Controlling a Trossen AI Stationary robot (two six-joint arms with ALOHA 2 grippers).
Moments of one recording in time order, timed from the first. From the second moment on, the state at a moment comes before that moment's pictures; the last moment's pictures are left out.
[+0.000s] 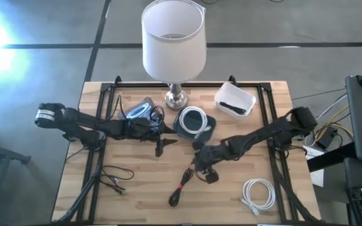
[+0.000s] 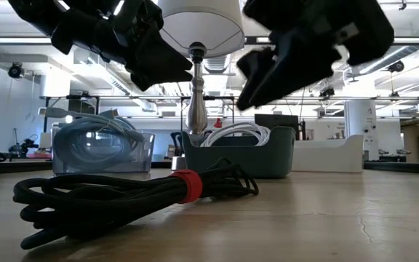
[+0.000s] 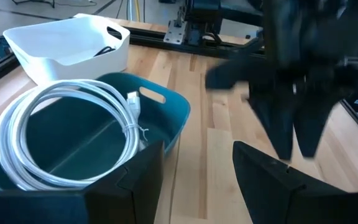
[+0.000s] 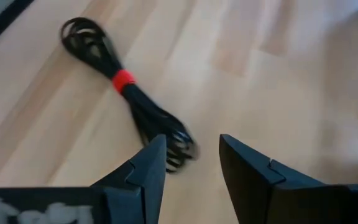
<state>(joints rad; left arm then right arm) -0.03 1.30 0.62 0.38 -0.07 -0.16 0.28 1.68 0.98 -0.07 -0.01 -0.07</state>
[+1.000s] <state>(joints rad) -0.04 1.30 0.62 0.36 -0.07 -0.16 0.28 2.01 1.21 -0.32 -0.08 -0.03</state>
